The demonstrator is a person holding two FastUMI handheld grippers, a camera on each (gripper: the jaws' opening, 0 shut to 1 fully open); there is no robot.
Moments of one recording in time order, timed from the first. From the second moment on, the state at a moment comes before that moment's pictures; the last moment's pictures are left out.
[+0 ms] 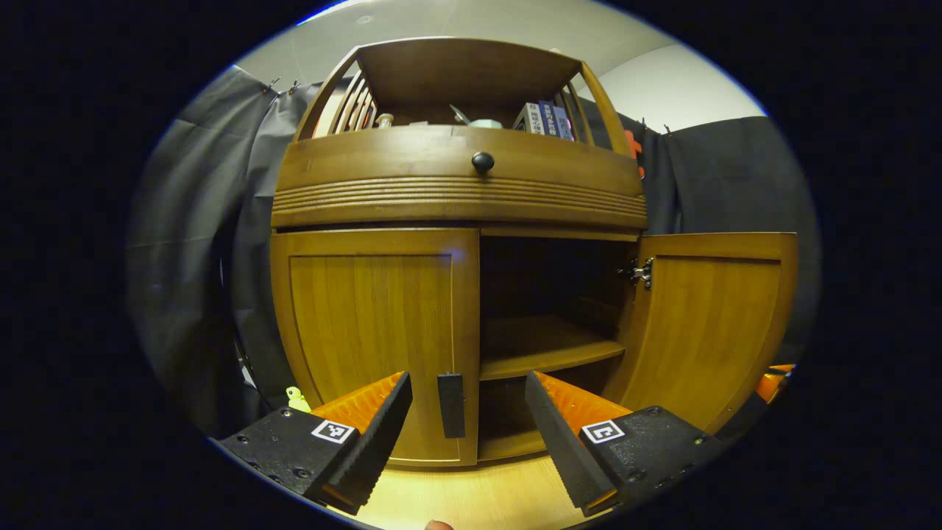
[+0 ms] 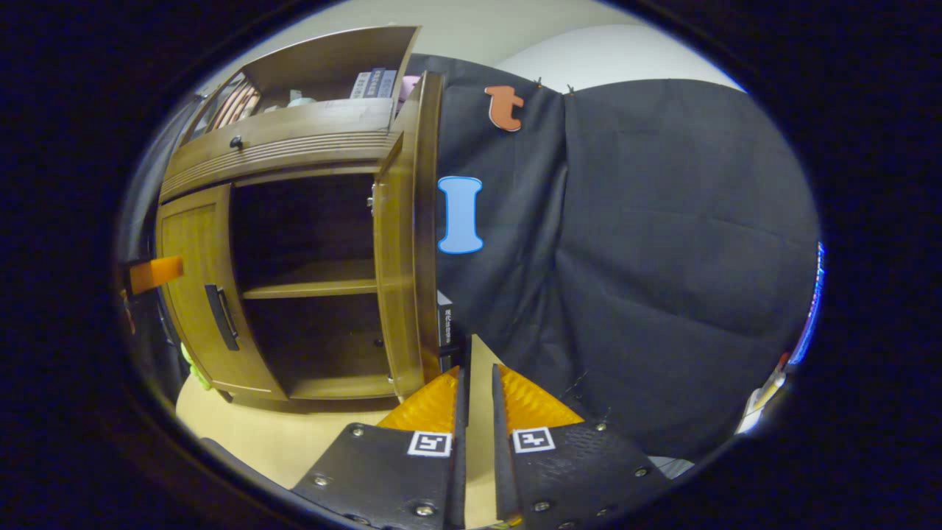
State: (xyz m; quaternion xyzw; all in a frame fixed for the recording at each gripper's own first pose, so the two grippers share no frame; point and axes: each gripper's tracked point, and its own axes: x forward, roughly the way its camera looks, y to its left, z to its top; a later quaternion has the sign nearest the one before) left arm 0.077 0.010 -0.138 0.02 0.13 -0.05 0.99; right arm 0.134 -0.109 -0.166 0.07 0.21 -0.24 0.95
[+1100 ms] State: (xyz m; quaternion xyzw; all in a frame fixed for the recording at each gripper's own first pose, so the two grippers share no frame) left arm 0.167 0.032 -0.239 0.04 0.19 -0.03 0.98; right arm 0.077 -0.157 -0.159 0.06 0.21 -0.35 0.91
